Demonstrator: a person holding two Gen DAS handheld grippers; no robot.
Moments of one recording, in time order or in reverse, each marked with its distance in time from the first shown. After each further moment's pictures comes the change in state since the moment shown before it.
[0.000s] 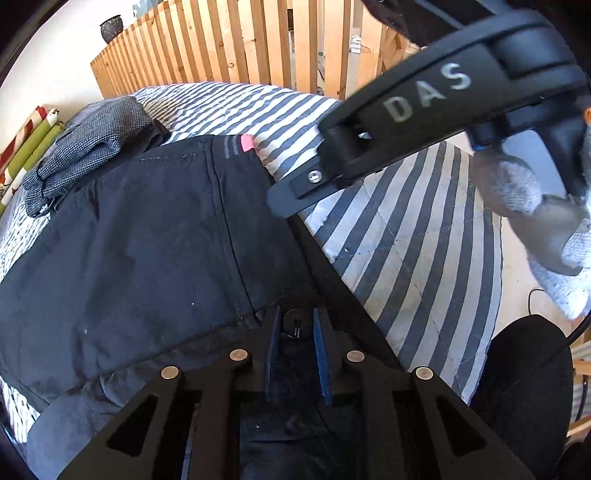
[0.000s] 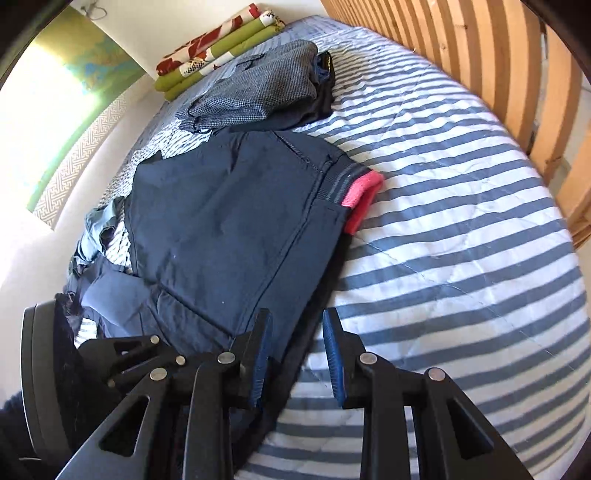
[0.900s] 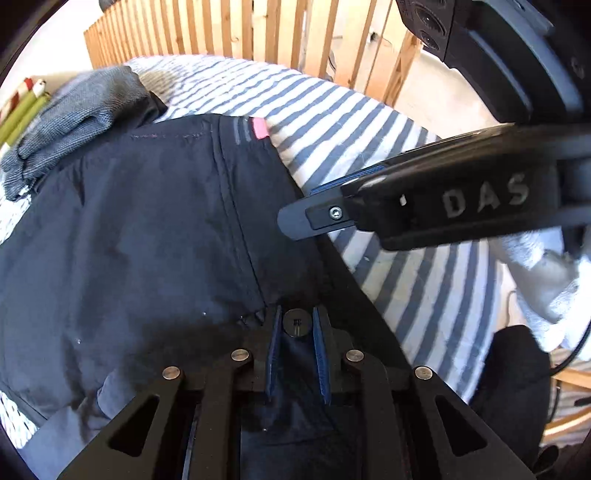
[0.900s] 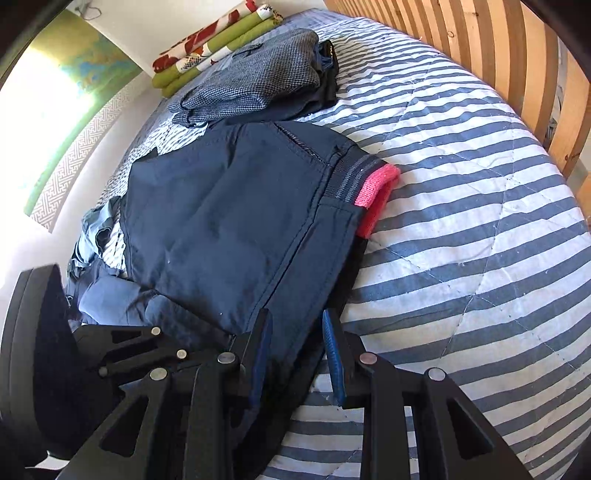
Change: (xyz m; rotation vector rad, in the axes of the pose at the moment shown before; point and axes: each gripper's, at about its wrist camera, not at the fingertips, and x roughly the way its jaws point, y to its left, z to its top) left arm 0.013 0.034 0.020 -0.068 0.119 -0.139; right arm 0.018 0.007 0.004 0.010 0.013 -0.013
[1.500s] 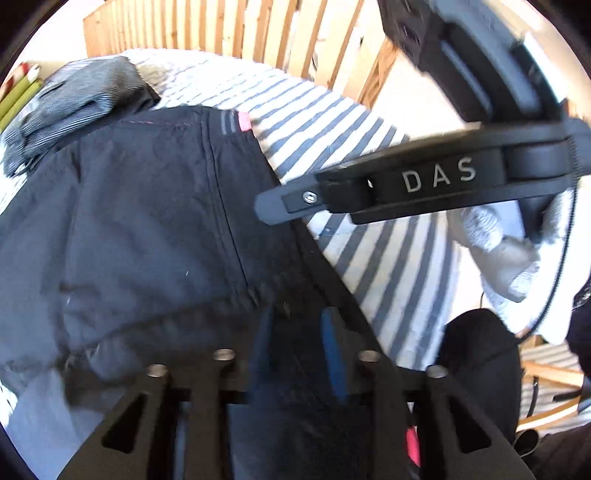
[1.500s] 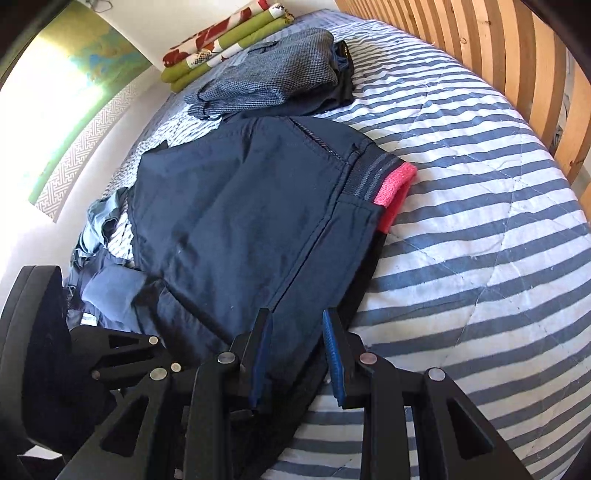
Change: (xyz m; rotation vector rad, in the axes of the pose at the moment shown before) left arm -0.041 -0.001 -0.022 -0.032 -0.044 -0.073; right arm -0.004 0.010 -0.009 -0.028 -0.004 0.023
